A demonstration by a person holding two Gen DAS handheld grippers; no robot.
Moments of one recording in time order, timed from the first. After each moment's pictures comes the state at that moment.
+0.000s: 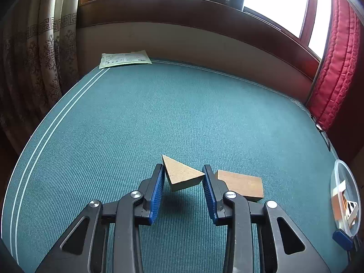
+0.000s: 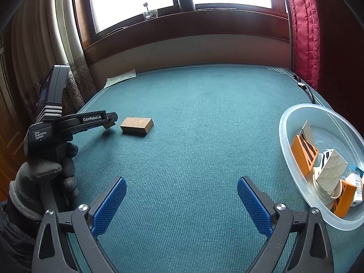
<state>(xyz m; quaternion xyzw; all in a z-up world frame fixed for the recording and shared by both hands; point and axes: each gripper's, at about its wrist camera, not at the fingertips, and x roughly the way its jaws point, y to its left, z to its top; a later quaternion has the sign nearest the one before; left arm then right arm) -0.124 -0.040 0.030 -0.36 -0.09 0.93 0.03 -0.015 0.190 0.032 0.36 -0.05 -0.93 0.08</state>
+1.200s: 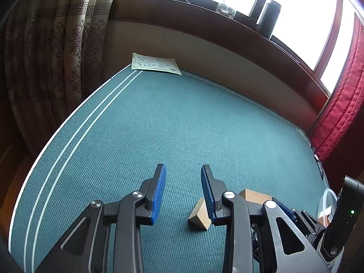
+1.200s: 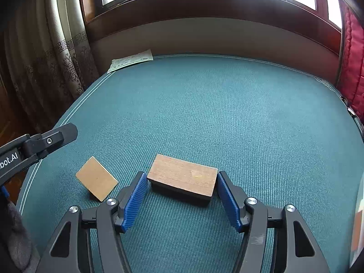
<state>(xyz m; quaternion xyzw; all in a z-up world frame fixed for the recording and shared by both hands) -0.106 -0.100 0.052 -0.35 -0.17 0.92 0.01 -0.134 0.112 0.013 0.40 -0.01 -0.91 0.10</state>
